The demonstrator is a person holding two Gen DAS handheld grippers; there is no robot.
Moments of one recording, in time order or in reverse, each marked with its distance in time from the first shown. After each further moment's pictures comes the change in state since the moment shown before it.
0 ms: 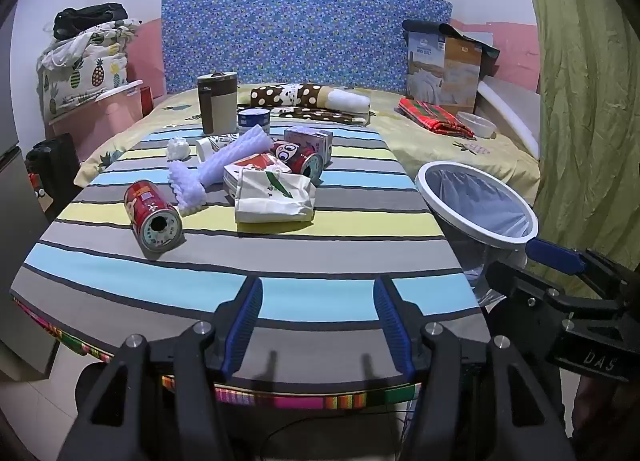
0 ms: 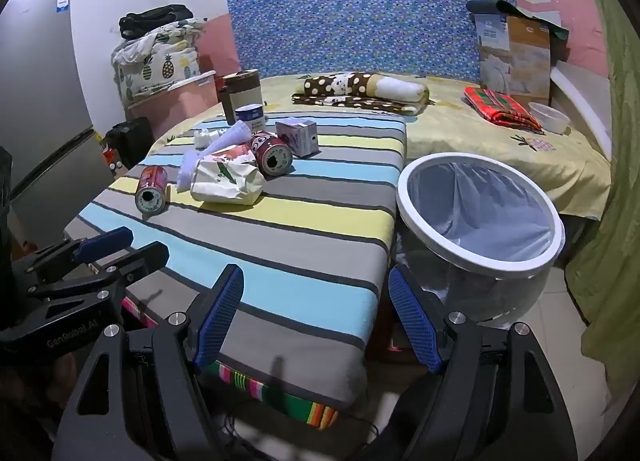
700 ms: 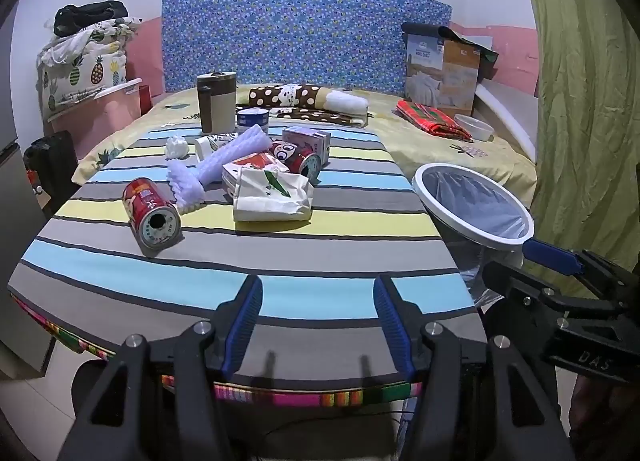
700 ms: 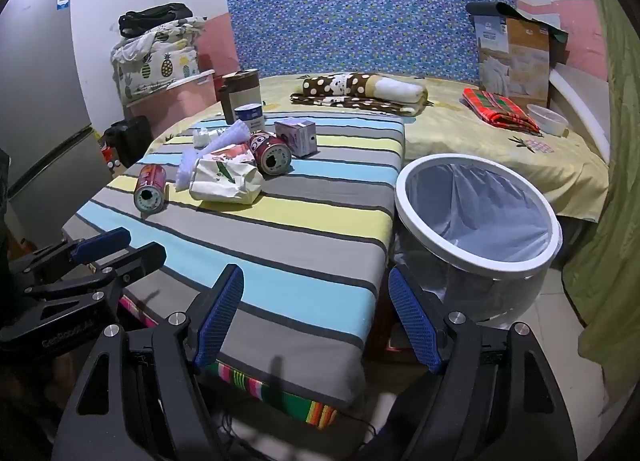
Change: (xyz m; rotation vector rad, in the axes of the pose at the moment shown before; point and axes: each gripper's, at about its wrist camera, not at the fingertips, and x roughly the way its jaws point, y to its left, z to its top) left arm -0.003 0.002 -0.002 -0.013 -0.004 -0.019; right arm 0.000 0.003 -0.001 0.000 -0.008 0.001
